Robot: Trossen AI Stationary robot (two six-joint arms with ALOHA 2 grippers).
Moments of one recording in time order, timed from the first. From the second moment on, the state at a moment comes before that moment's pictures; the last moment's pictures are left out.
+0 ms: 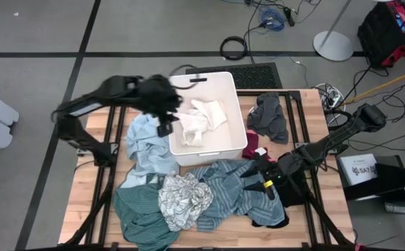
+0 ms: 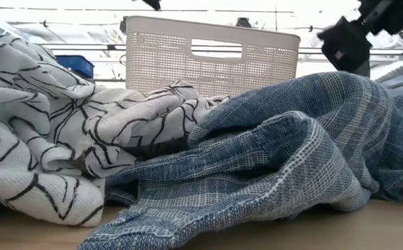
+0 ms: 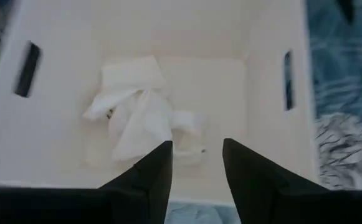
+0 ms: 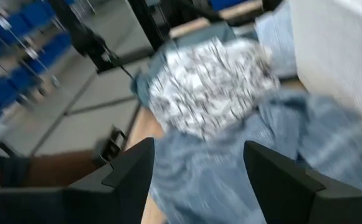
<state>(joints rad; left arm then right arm) 0.19 1.49 1.90 -1.33 -0.04 0.02 0.48 1.01 0.44 0.27 0.18 0.50</state>
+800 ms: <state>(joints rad) -0.42 1.10 0.92 -0.46 -0.49 -0.36 0.41 1.69 1.07 0.14 0.10 0.17</state>
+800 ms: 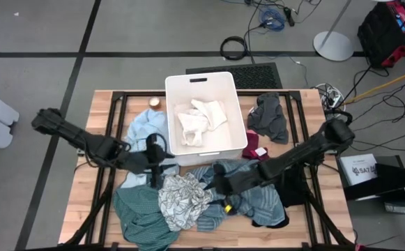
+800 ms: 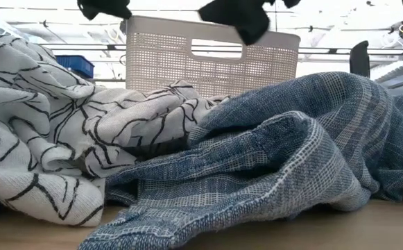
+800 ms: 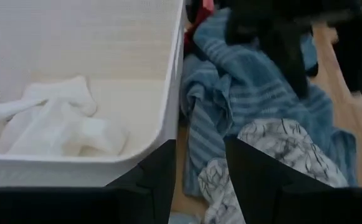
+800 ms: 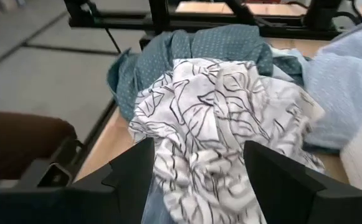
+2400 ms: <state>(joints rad) -0.61 1.11 0.78 0.13 -0.55 -0.13 0.55 1.83 1.71 -0.86 0.67 0.29</state>
